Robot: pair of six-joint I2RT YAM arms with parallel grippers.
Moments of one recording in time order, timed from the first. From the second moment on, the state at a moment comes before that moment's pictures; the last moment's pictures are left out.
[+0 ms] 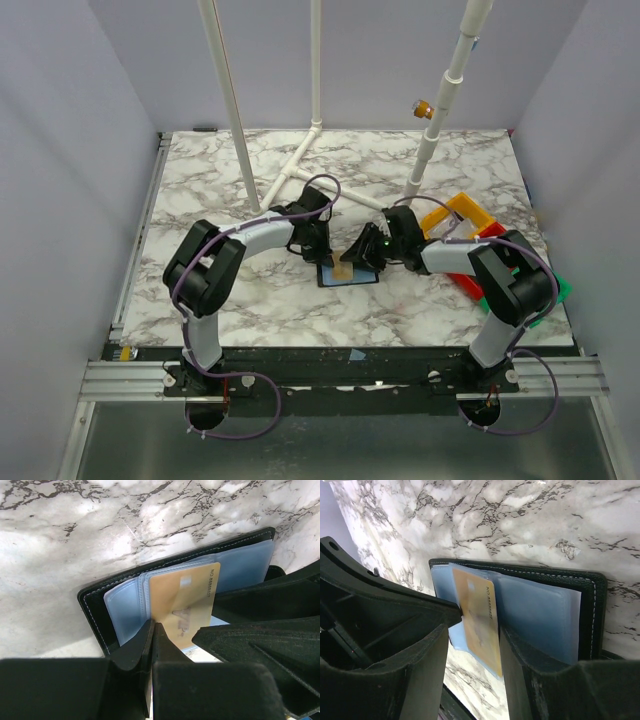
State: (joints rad) left arm -0.62 1.88 1.19 -0.40 0.27 -0.73; right arm 0.52 1.74 0.76 0.24 -0.41 0.95
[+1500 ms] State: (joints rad) left arm -0.62 1.90 1.20 -0.39 0.28 -0.75; right arm 0.40 1.82 0.54 0.65 -0.61 1.10
